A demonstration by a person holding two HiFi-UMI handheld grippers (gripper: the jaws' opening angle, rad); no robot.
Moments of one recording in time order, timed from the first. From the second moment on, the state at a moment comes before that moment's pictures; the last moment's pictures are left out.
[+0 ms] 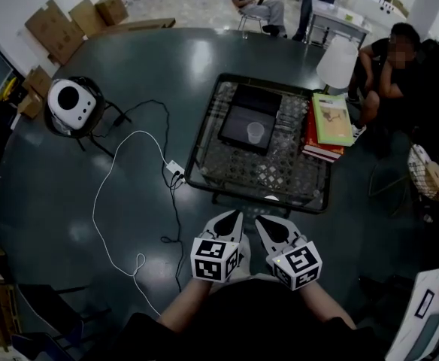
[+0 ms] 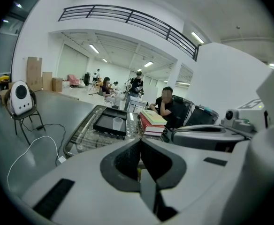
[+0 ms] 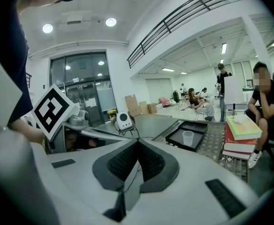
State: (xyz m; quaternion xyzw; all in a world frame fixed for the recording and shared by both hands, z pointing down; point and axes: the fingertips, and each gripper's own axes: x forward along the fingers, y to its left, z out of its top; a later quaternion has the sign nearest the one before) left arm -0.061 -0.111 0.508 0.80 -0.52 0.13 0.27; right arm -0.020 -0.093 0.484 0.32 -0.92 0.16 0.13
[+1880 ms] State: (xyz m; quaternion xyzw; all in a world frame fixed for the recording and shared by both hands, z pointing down) left arm -0.079 -0.369 0.621 0.82 -0.44 0.22 0.28; right arm -0.028 -0.315 0.553 0.42 -0.86 0.24 0.16
